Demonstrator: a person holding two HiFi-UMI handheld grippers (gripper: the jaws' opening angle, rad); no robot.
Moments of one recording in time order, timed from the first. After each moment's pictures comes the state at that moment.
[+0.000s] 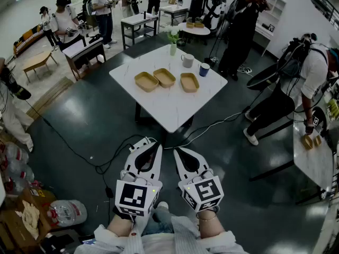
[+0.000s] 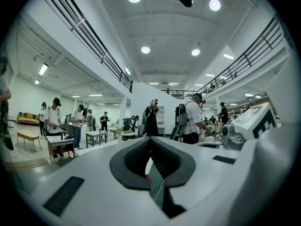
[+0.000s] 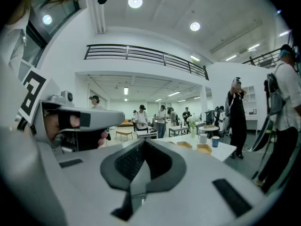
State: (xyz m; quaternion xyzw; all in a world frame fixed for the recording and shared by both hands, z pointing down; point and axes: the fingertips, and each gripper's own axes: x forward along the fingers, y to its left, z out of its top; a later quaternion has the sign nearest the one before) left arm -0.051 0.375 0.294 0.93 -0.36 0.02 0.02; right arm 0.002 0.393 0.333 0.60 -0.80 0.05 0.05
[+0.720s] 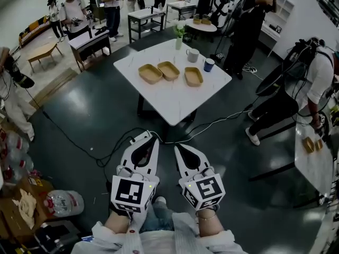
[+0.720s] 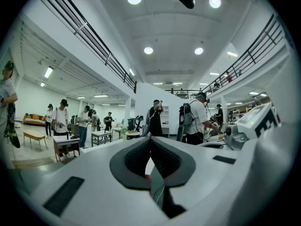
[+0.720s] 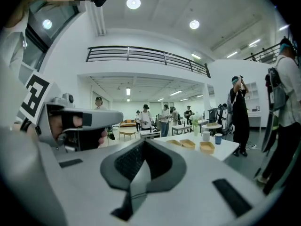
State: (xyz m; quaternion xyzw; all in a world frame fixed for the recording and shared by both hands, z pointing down) left arm -0.060 0.382 0.296 0.92 -0.38 0.01 0.02; right arm 0.002 0.405 0.340 0.59 -0.81 0.05 0.04
